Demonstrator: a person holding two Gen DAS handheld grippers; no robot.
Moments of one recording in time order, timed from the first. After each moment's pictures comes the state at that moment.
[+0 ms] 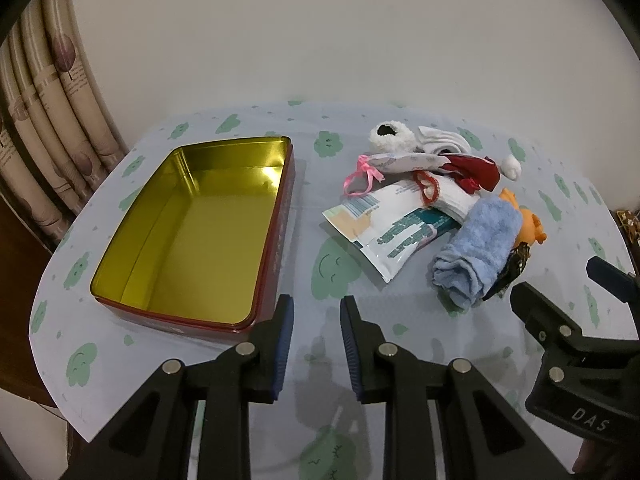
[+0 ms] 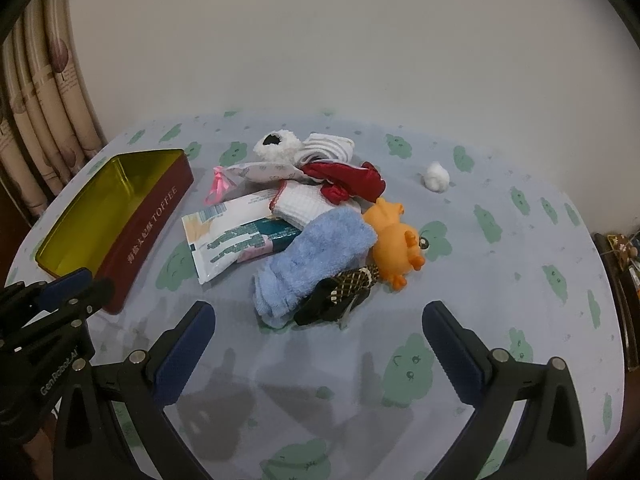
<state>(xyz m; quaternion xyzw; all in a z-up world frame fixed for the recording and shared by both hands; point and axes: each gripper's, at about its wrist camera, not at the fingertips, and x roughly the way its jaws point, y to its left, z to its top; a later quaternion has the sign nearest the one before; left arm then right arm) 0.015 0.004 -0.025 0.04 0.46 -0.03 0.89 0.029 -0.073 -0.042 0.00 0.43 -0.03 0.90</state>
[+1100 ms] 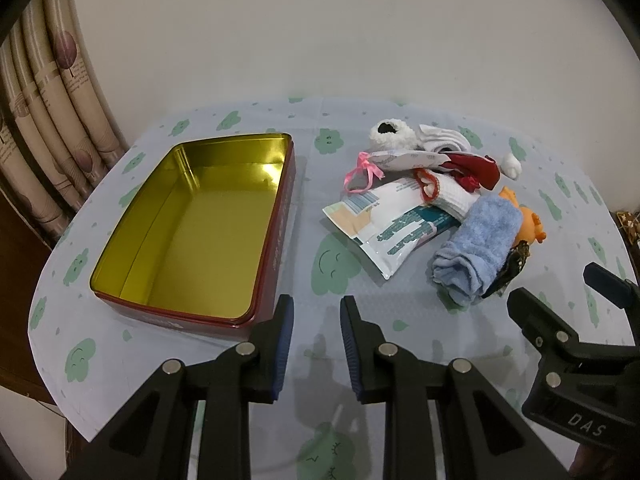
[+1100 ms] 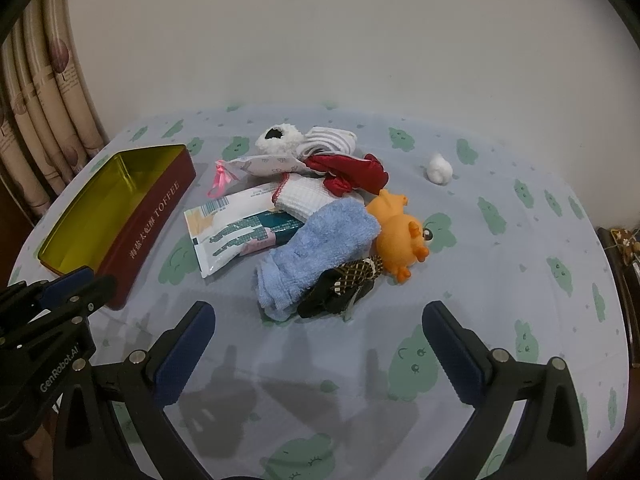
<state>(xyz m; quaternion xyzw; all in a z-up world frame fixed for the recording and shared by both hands) 0.014 0.004 -0.024 0.04 0.46 -0.03 0.89 0.028 -0.074 -0.048 0.02 0.44 -0.02 0.90</state>
